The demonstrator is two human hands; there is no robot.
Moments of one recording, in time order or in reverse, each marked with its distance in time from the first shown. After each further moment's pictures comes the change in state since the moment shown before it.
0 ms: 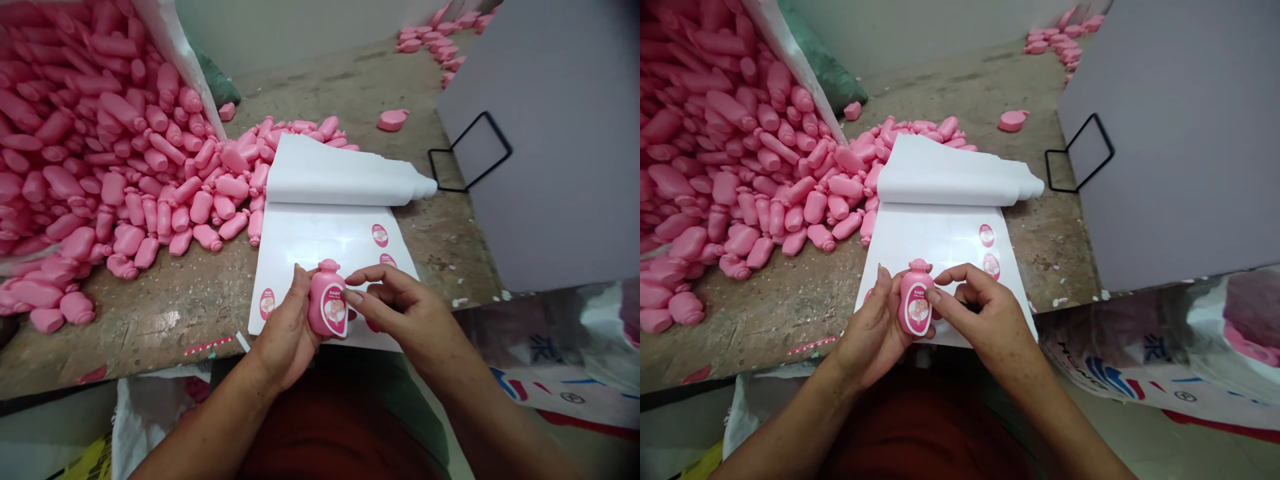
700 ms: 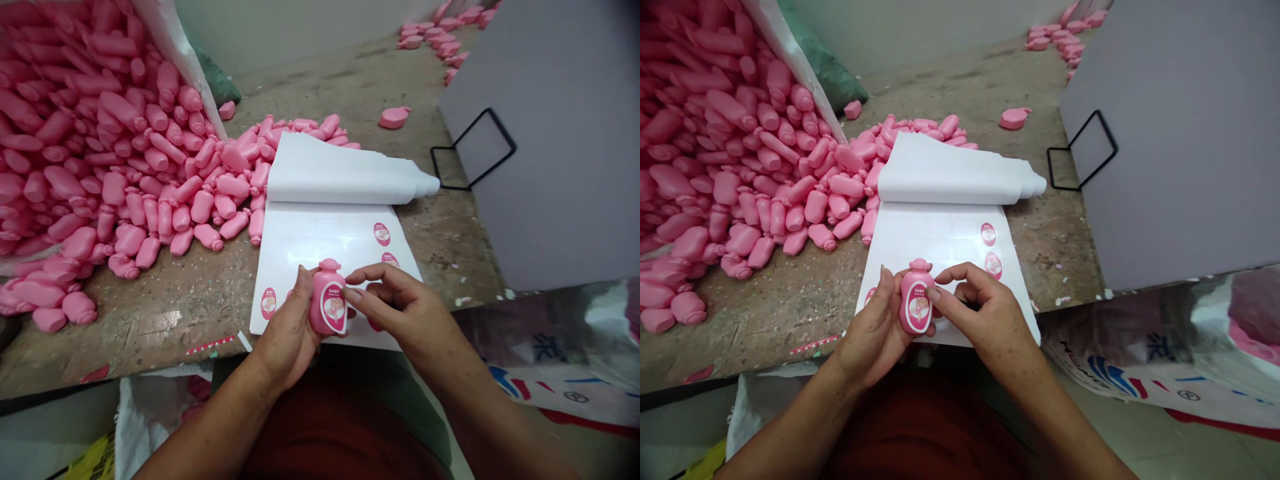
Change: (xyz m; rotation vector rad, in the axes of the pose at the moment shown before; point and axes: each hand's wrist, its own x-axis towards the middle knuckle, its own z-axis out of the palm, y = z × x) left_hand -0.001 -0.001 0.002 0.042 0.004 0.035; right_hand 0.000 0.001 0.001 0.031 0.003 0.014
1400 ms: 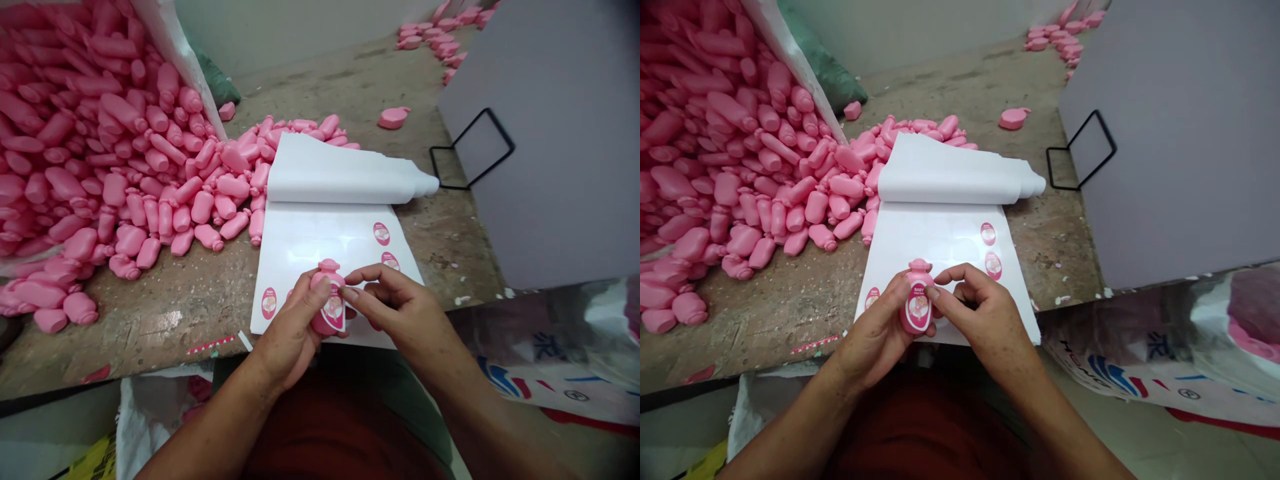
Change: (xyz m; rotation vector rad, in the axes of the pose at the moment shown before) left_hand -0.003 0.000 -0.003 0.091 -0.008 0.000; right_hand 0.001 0.005 0.006 -0.002 0.031 -0.029
